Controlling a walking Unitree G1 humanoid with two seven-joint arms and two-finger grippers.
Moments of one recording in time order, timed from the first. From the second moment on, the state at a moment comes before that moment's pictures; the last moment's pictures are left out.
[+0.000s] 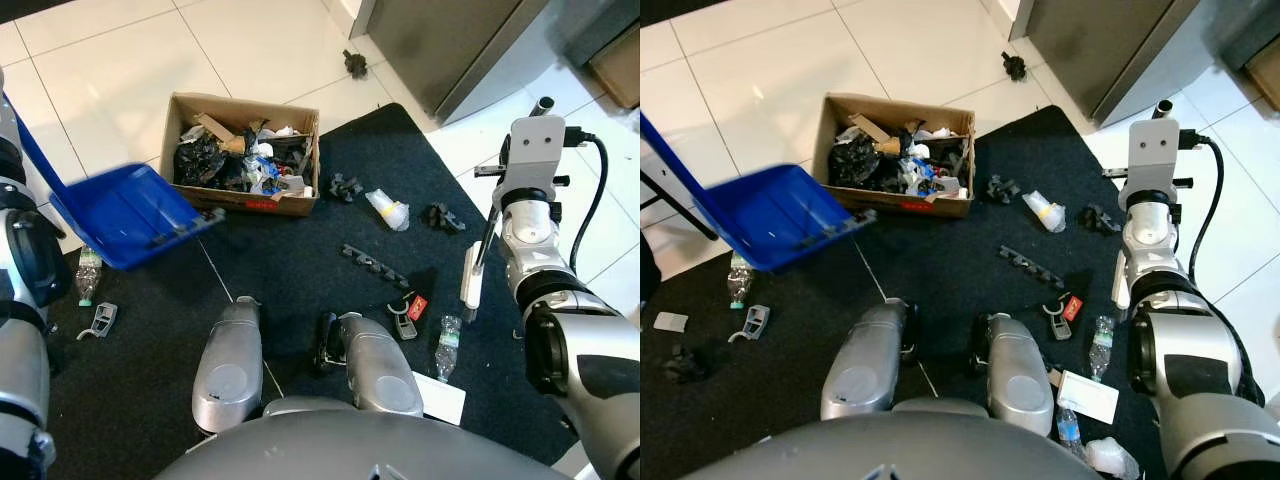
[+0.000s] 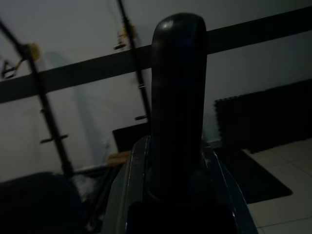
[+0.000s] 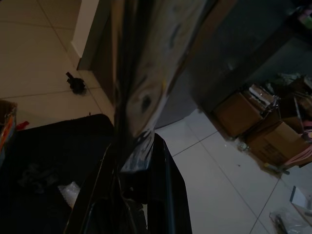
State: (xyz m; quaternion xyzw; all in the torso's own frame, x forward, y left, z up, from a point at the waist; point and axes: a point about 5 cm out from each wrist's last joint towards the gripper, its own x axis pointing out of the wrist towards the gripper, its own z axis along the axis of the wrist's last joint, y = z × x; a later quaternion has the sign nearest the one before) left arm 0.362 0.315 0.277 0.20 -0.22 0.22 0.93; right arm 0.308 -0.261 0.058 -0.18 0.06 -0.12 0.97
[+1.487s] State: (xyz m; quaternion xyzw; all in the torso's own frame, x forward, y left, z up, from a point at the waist) left arm 0.353 0.296 0.319 0.30 -0.34 0.28 0.85; right arm 0.313 -0.251 0.063 -0.17 0.03 -0.11 0.98
